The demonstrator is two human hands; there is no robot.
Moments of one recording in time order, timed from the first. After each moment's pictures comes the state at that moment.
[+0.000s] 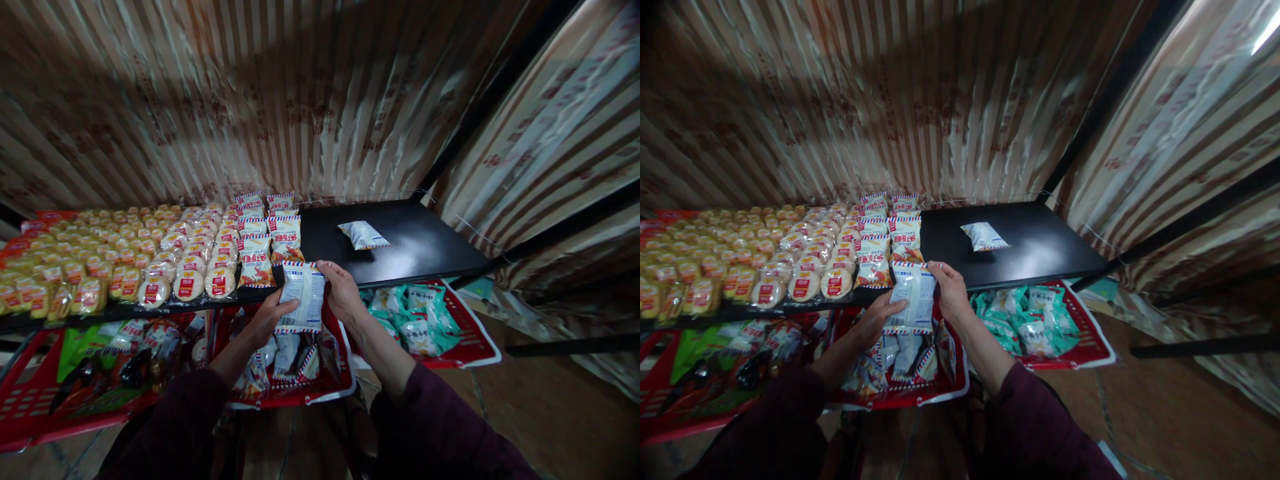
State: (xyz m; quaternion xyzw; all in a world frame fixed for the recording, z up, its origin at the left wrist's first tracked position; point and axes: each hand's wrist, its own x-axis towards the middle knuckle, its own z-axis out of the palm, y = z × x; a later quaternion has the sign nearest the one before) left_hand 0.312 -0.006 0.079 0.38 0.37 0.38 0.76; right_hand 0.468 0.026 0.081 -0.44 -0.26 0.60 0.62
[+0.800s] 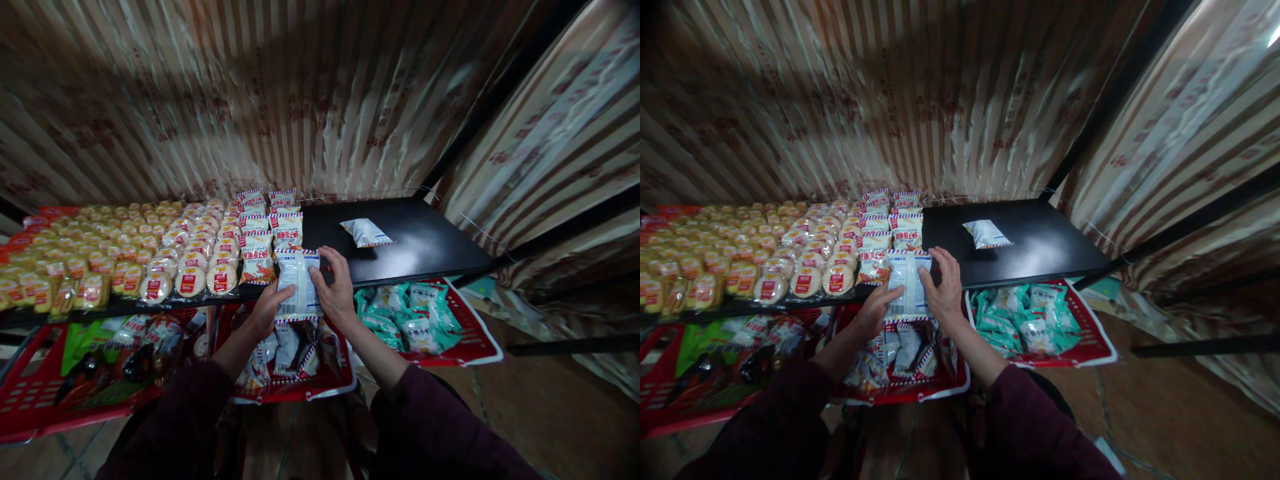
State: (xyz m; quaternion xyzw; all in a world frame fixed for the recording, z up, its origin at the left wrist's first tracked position) left_hand 0.316 0.008 0.063 0.29 0.36 0.44 0.77; right_hand 0.470 0.019 0.061 -0.52 -0.63 0.12 0.56
